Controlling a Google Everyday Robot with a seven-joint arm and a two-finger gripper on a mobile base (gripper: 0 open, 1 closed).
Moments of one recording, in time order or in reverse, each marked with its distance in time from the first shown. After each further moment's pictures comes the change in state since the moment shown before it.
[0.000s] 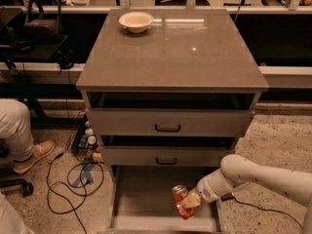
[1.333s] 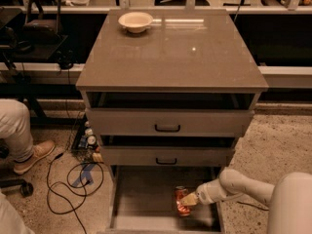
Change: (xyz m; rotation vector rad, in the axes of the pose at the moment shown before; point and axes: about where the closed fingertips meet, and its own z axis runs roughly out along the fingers) arm 0.026 -0.110 0.096 0.014 -0.140 0.238
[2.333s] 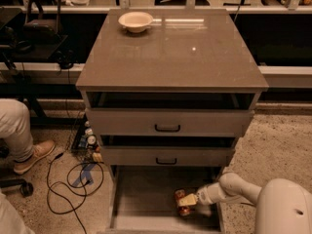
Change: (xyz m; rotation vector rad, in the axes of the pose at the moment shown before) arm 0.007 -0.044 0.039 -0.035 -0.030 0.116
